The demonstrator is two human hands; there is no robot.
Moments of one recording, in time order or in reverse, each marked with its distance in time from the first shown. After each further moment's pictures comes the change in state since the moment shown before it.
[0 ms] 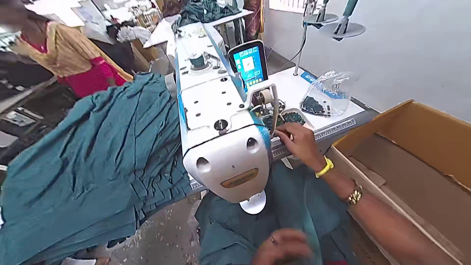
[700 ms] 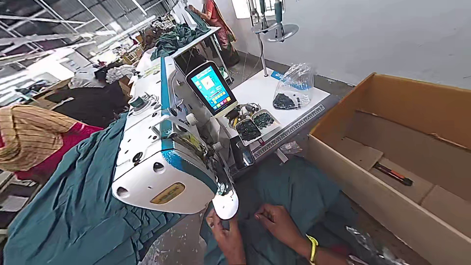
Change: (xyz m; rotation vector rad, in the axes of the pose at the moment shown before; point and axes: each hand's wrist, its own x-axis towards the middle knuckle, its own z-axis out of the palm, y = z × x) left_hand 0.036 -0.049 -0.014 0.557 1.105 0.003; right_hand -0.213 -0.081 0.032 0.665 -0.418 0.702
